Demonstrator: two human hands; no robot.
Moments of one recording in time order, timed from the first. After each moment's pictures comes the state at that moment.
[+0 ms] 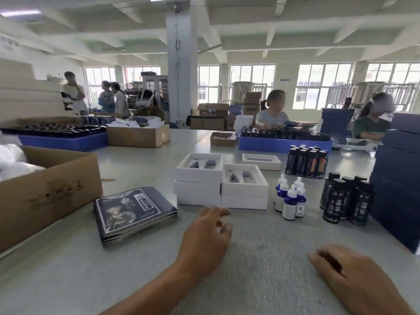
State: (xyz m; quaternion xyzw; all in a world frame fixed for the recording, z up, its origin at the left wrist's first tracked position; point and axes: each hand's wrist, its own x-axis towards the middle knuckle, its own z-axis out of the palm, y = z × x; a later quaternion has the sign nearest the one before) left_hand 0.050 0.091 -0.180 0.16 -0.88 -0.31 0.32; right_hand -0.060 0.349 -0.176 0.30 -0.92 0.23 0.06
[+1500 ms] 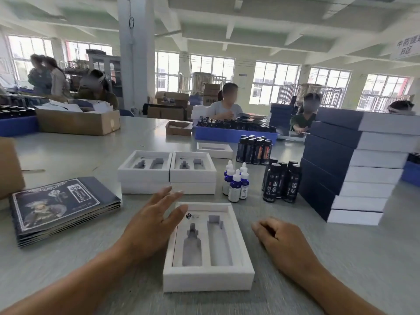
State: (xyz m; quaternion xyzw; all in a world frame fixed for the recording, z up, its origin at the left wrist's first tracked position) left_hand 0.049 0.091 -0.174 0.12 -0.93 -0.28 0.20; right_hand -0.068 0.353 -0.186 0.28 -0.89 0.34 0.08
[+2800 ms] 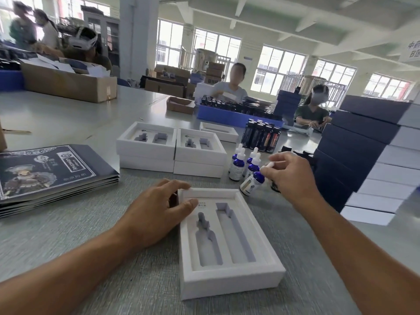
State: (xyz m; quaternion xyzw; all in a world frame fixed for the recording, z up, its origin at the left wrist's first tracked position) left_hand 0.043 0.074 -0.196 0.08 -0.90 -0.36 0.22; right_hand -0.144 0.299 -0.130 0.21 -0.84 0.47 0.14
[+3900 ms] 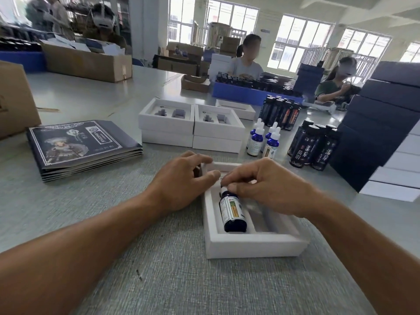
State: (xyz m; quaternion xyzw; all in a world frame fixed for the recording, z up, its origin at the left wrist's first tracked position) left_hand 0.044 0.078 -0.198 0.06 -0.91 -0.32 0.25; right_hand -0.034 0.272 -0.135 0.46 -0.81 0.32 -0.16
